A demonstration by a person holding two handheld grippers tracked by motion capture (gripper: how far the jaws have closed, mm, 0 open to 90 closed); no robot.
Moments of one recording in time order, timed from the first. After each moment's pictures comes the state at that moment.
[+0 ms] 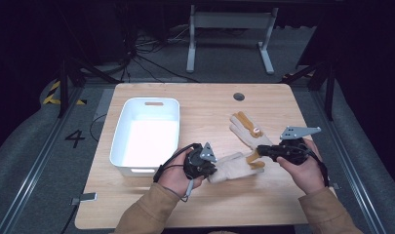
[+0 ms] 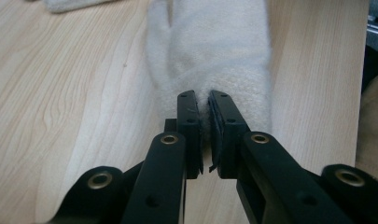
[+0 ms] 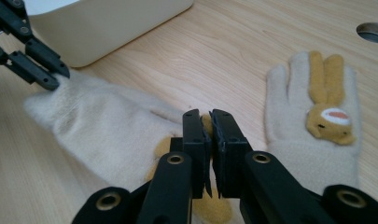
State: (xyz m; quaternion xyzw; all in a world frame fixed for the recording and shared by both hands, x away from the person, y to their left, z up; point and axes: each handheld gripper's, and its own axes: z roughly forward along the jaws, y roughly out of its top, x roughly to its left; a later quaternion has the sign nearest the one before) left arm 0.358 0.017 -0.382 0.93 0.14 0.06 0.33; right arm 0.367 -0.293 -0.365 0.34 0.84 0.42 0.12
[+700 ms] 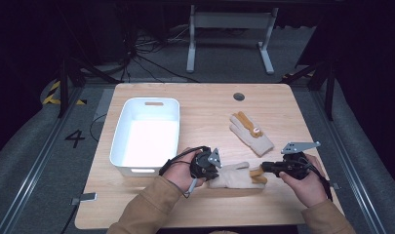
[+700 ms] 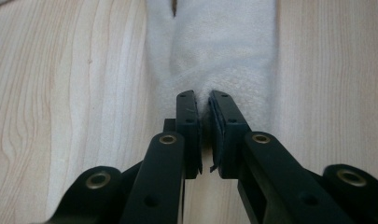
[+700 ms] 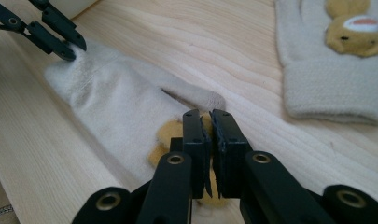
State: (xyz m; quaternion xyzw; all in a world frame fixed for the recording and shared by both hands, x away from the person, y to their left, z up) left arm 0.376 0.001 -0.412 0.96 0.06 0.04 0.28; right arm 0.342 -0.303 -0.397 0.39 0.84 0.37 0.09
